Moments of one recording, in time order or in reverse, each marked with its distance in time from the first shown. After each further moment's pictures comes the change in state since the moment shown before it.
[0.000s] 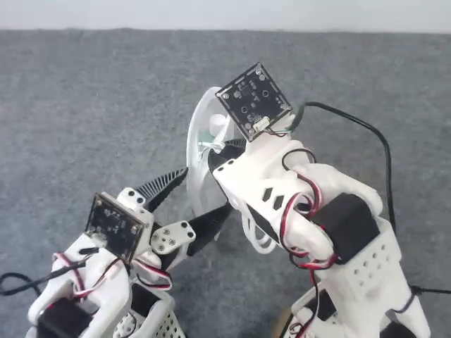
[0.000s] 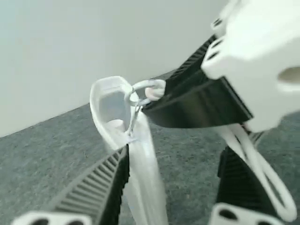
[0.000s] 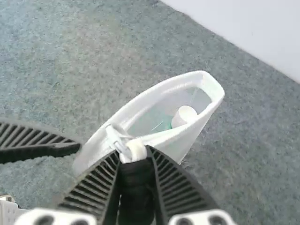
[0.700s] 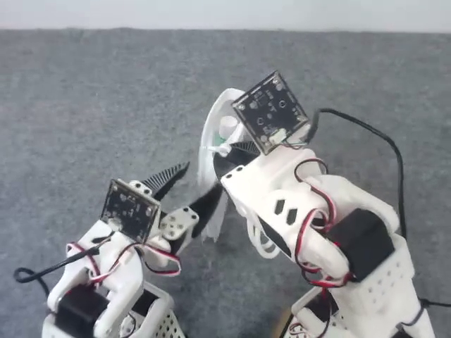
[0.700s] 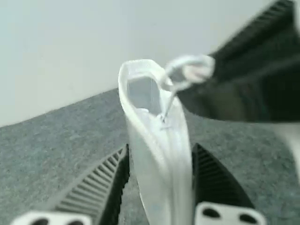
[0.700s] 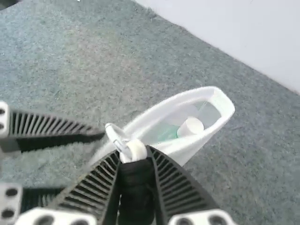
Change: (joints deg) left arm -4.7 0.0 8.0 -7.0 -0.2; right arm 0.0 -5.1 3.3 -0.2 0.0
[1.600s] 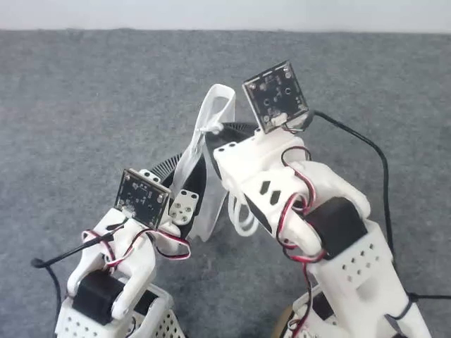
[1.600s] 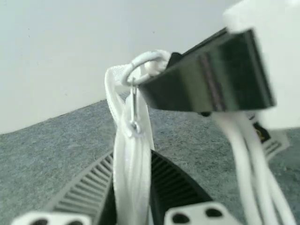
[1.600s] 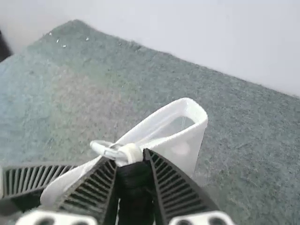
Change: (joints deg) left arm 0.2 0.5 7.6 -10.1 0.0; right arm 5.2 0.1 12.3 -20.5 -8.7
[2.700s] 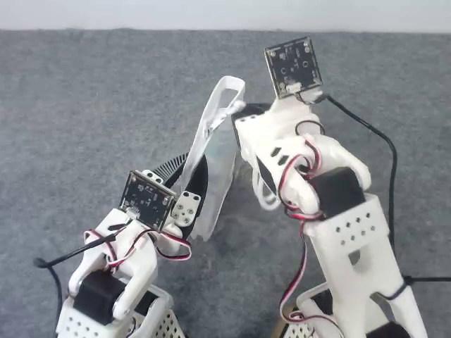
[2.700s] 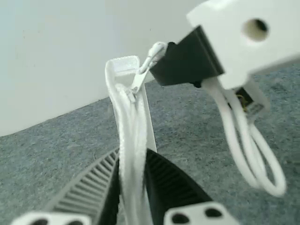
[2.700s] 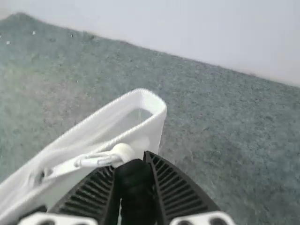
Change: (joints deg) left arm 0.2 -0.3 0.7 0.2 -1.6; right arm 8.4 6.9 -3.4 3.5 3.3
